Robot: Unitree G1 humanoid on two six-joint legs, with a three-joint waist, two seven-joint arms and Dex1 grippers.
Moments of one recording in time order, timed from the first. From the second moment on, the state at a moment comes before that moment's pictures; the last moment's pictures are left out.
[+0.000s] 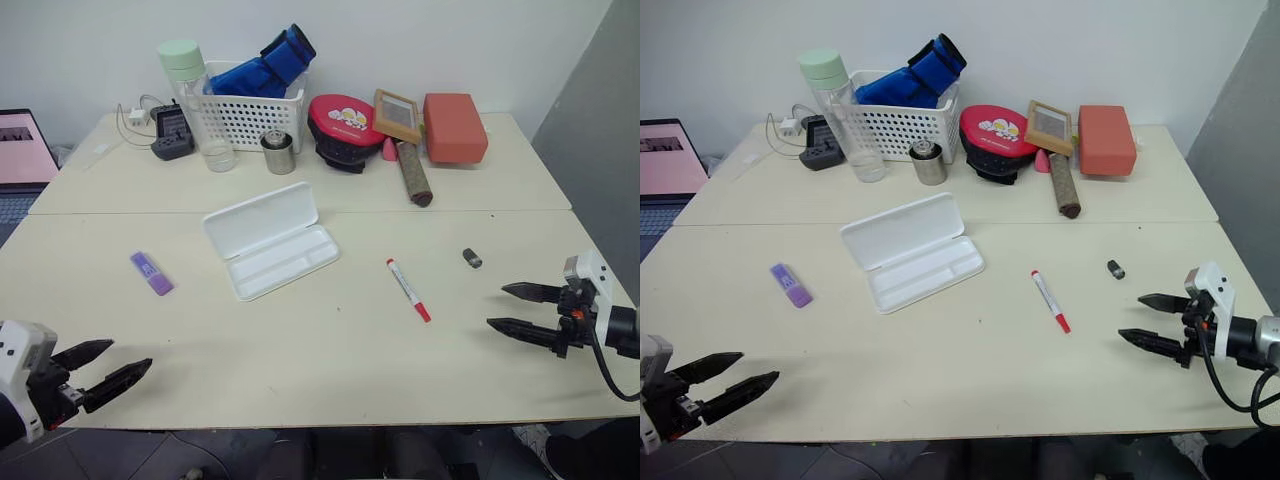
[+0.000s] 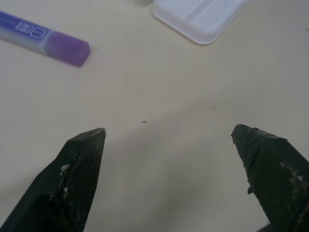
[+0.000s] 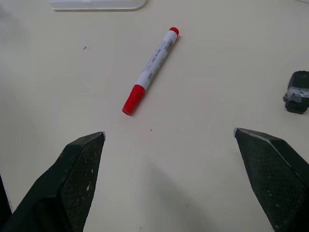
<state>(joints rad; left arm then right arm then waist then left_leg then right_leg) 0.51 0.80 0.79 -0.32 -0.66 0.62 -1.00 0.03 -0.96 -0.32 -0.20 0.60 0.59 1.14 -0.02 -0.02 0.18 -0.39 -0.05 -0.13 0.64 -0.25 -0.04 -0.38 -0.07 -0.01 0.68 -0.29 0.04</state>
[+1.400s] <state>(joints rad) -0.48 0.62 -0.19 0.13 -0.23 0.50 -0.94 -0.14 -0.96 -0.29 -0.57 0.73 0.68 0.96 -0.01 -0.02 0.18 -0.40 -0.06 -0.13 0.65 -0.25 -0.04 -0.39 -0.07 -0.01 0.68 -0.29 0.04</state>
